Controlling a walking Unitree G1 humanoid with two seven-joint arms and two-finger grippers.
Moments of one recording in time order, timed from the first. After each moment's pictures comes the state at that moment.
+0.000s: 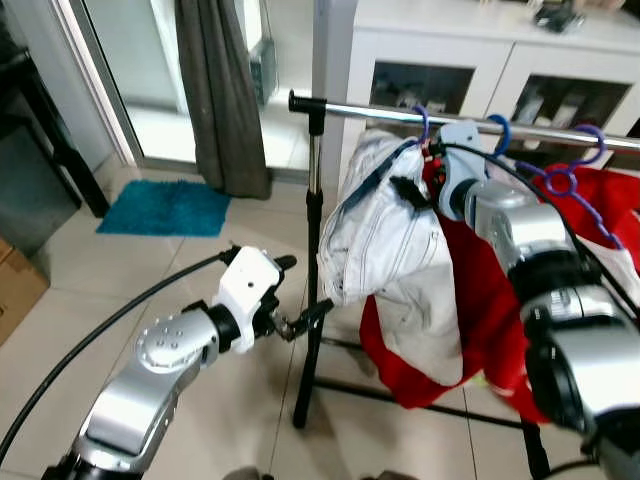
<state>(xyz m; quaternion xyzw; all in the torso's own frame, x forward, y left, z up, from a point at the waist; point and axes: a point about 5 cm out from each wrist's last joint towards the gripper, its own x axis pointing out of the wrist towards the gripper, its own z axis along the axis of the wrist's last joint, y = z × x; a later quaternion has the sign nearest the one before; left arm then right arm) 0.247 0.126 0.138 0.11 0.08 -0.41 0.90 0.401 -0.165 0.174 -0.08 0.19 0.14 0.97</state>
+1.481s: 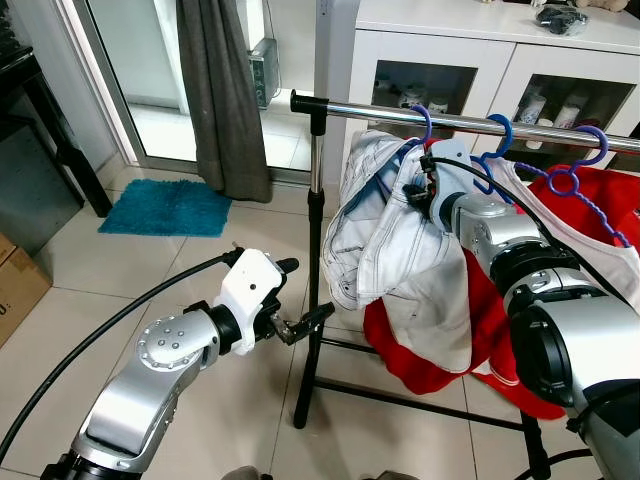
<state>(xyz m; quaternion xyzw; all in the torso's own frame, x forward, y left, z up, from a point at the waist) 0.244 0.125 0.134 0.12 0.09 -0.42 0.90 0.403 -0.158 0.153 -0.08 0.21 0.11 0.97</state>
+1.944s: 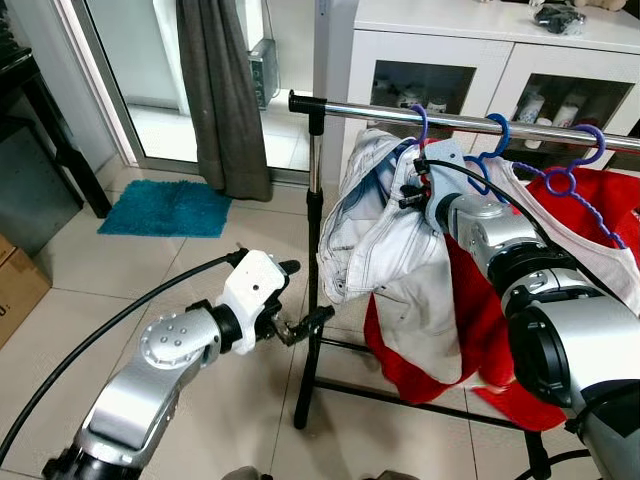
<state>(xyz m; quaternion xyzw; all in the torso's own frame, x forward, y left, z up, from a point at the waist) 0.251 0.126 0.134 0.13 0.09 -0.42 0.89 0.403 -0.153 0.153 -0.08 0.20 0.14 0.97</state>
